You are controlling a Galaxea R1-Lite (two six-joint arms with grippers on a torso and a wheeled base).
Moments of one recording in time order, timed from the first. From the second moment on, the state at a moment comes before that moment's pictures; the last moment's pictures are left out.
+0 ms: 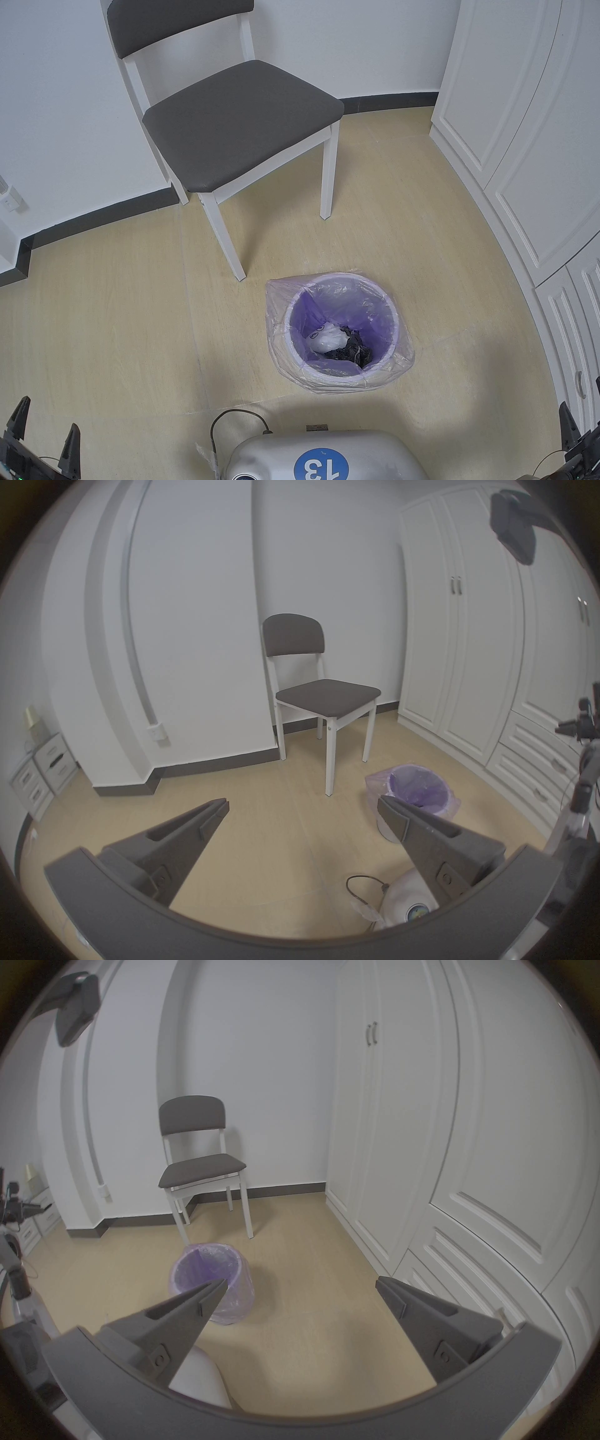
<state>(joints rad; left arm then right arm) 0.00 0.02 -0.02 -0.01 -0.01 0.04 0.00 0.01 -0.02 0.00 -0.03 -0.02</state>
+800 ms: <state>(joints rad) 0.00 0.02 -0.02 0.00 0.01 0.00 0.00 0.02 -0.02 -0.01 -0.07 0.05</state>
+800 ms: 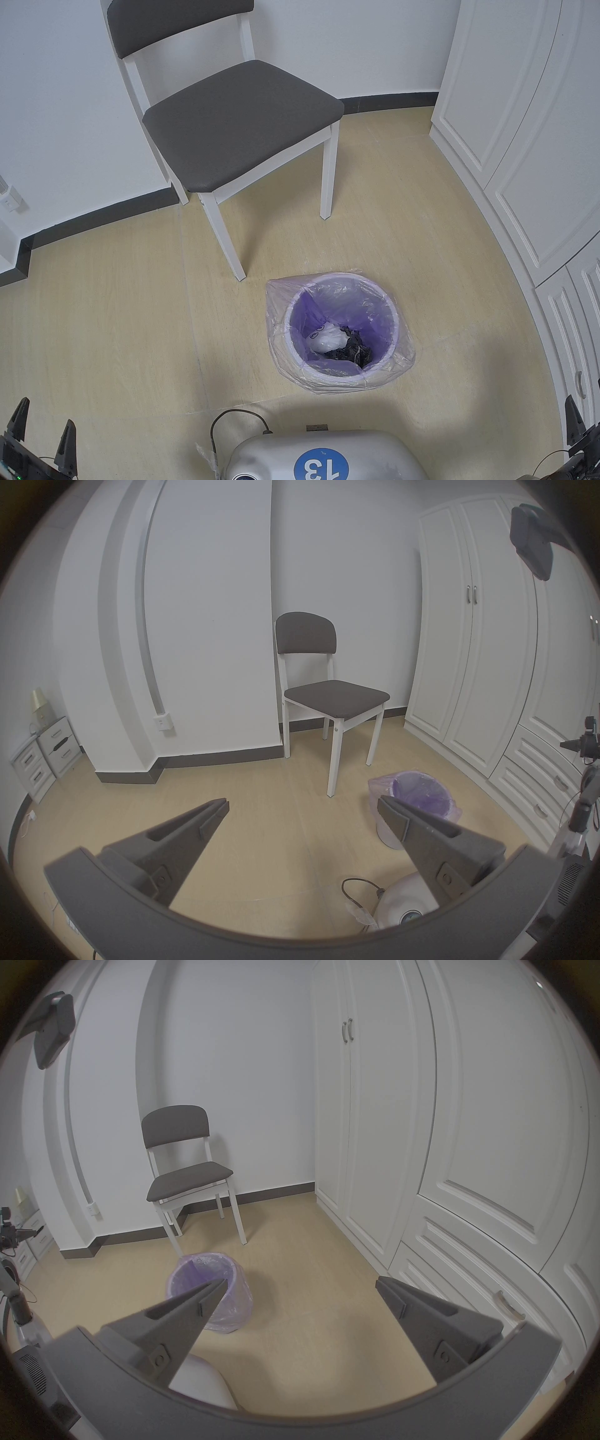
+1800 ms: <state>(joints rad) 0.00 0.02 -0.02 0.00 0.01 0.00 0.00 0.02 -0.02 -0.01 -0.08 0.05</state>
